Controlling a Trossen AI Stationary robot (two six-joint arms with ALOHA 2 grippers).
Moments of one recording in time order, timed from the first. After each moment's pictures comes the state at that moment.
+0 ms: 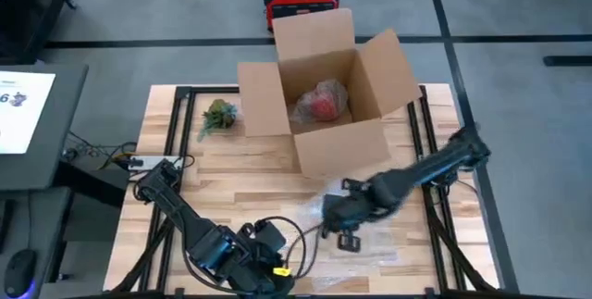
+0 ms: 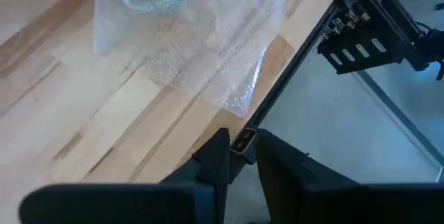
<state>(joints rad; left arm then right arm) -0.71 2.09 2.36 -1.38 -0.41 -1.38 0.50 1.71 1.66 -1.13 0.10 0.68</state>
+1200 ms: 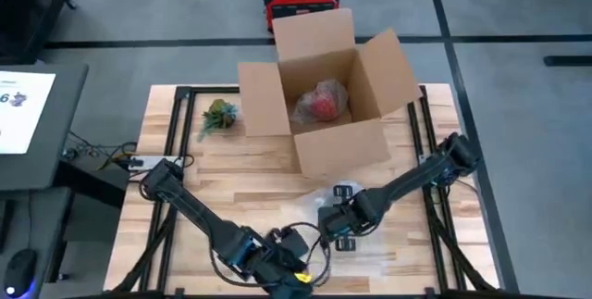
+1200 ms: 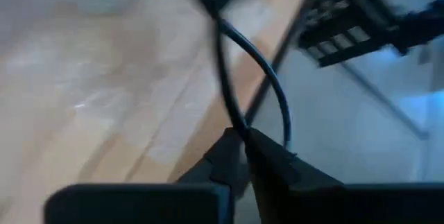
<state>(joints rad) -0.65 2.09 2.03 -0.85 -0.35 -1.18 0.45 1.84 1.41 -0.93 0.17 0.47</state>
